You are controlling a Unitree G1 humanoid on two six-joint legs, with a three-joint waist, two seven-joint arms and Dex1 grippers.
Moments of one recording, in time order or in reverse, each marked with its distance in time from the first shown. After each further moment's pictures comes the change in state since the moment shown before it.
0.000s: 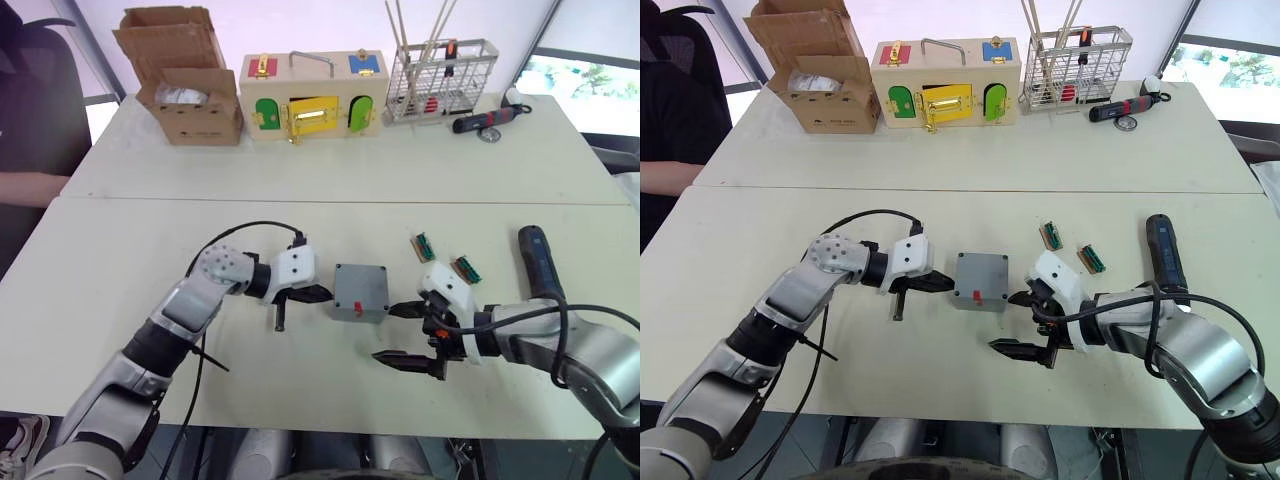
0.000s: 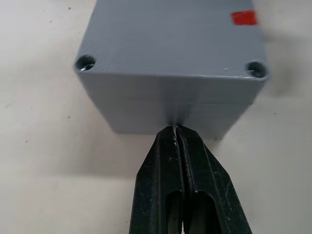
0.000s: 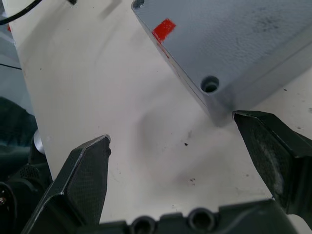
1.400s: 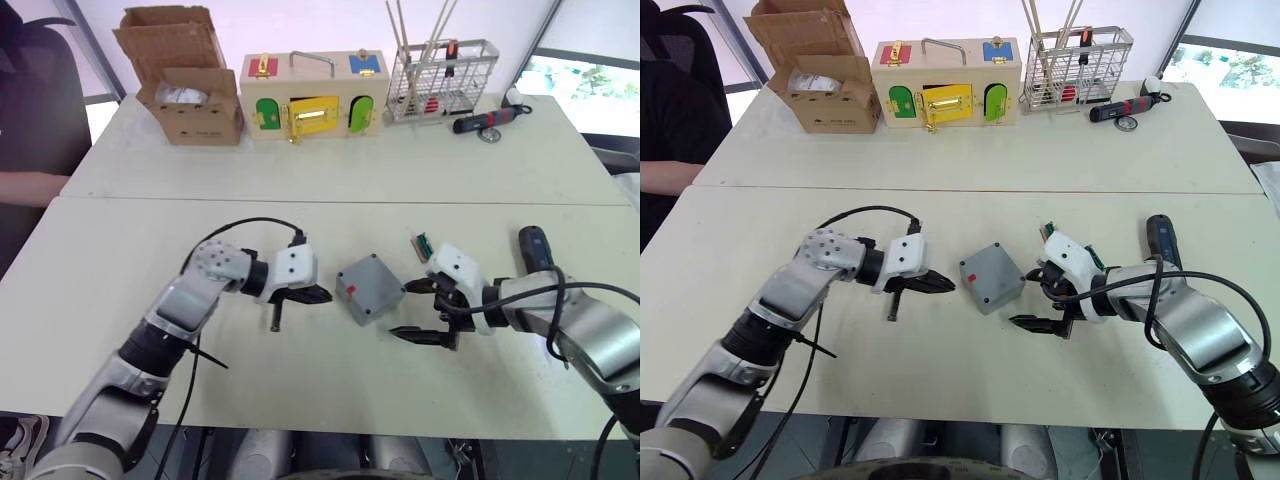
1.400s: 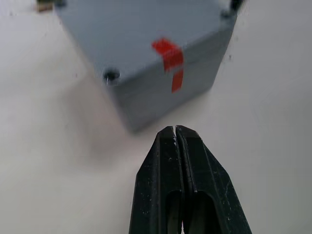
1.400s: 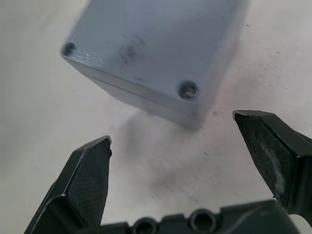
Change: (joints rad) left arm 0.026 -0.023 0.038 -0.099 -0.023 0.055 -0.078; right arm -0.097 -0.069 0.081 0.169 -0.192 -0.189 0.139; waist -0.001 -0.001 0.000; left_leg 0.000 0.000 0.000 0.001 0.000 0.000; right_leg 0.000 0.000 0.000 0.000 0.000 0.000
